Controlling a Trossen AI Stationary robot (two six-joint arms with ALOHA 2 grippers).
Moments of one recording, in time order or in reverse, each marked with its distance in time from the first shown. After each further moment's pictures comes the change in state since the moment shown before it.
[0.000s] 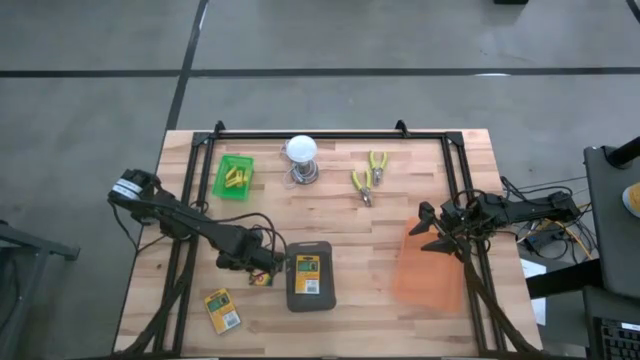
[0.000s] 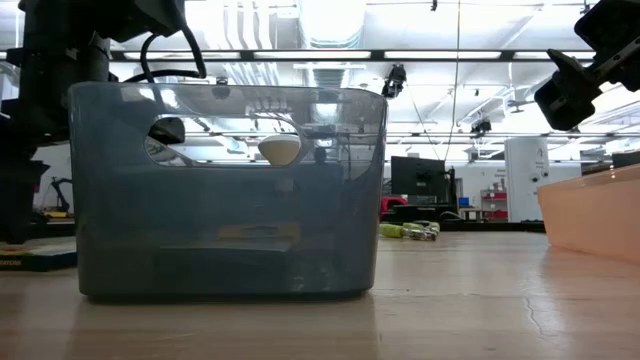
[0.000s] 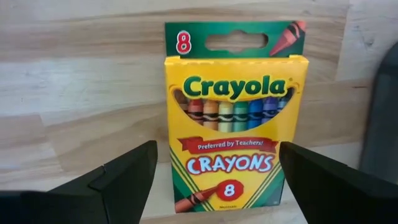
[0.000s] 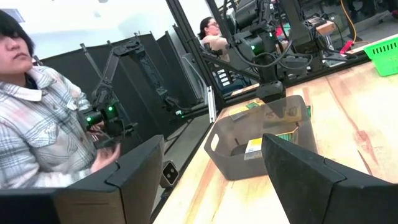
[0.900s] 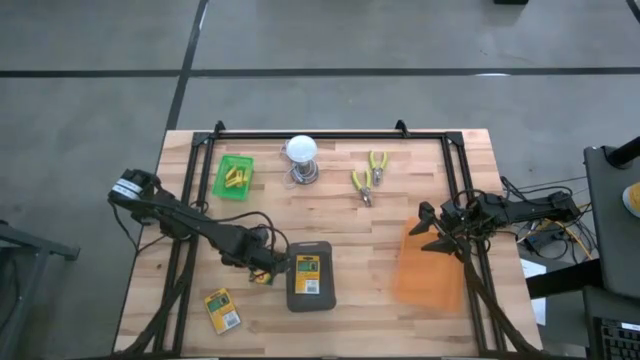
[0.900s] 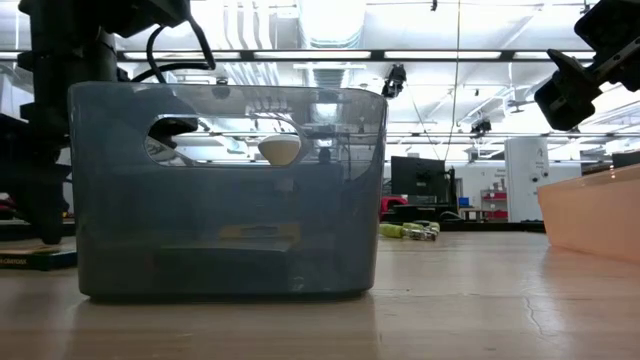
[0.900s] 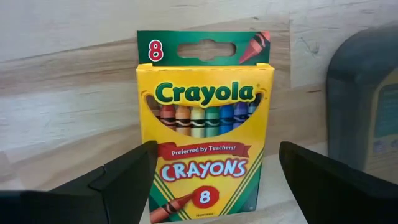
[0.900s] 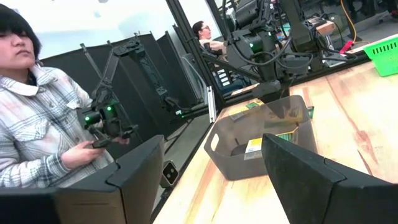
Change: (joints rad) left arm 0.001 -0.001 0.000 0.058 -0.077 0.090; right arm 0.000 0.000 0.000 0.000 0.000 0.000
